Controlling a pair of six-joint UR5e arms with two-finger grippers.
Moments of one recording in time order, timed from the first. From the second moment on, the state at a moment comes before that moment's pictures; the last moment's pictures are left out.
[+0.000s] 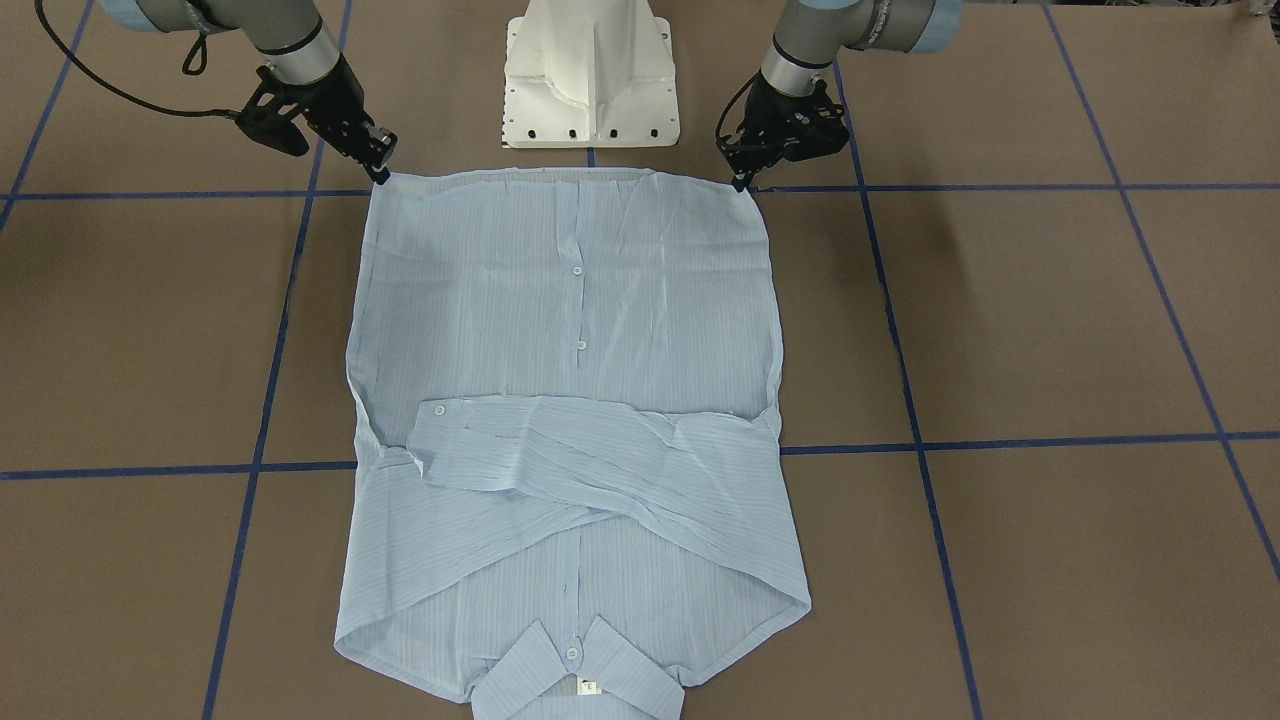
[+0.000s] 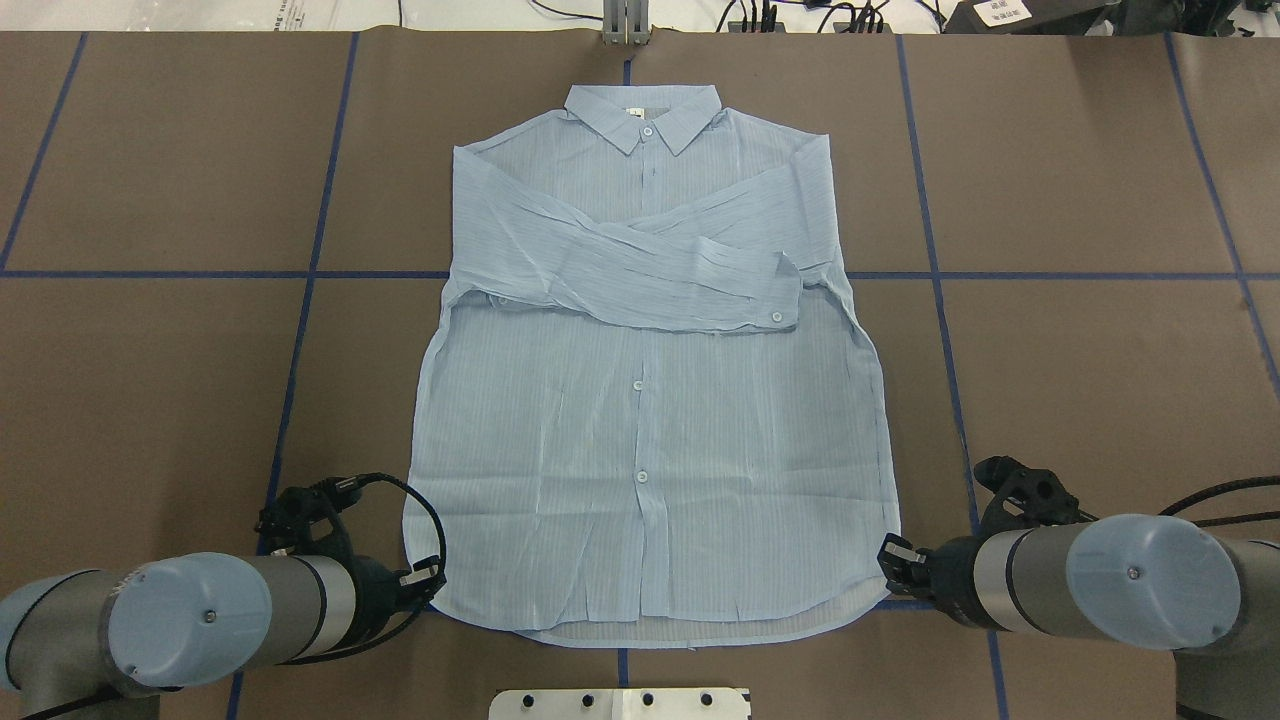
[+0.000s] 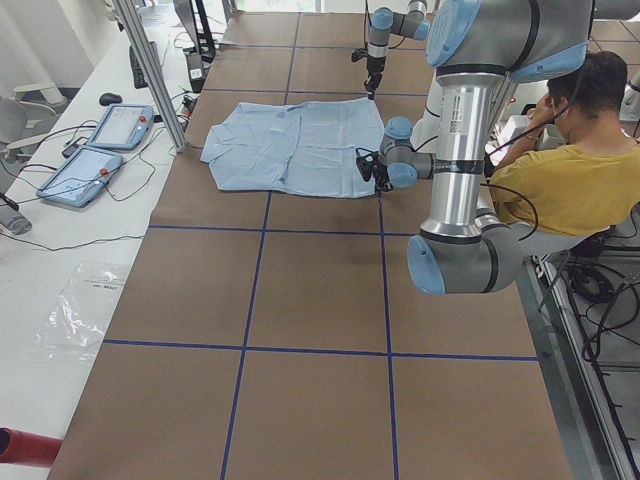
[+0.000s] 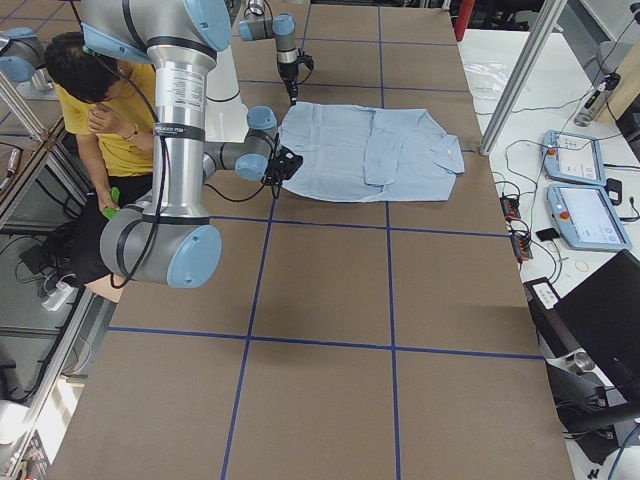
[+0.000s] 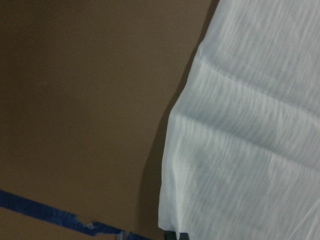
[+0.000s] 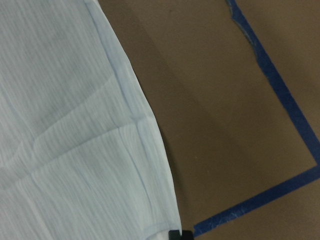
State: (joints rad) left arm -0.17 -1.68 -2.05 -1.98 -1.60 -1.87; right arm 0.23 -1.67 2.16 -1.14 1.70 1.97
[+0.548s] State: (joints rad) left arm -0.15 -1.68 -2.22 -1.88 -1.60 -1.91; right arm 0.23 -1.71 2.23 -1.14 1.70 1.97
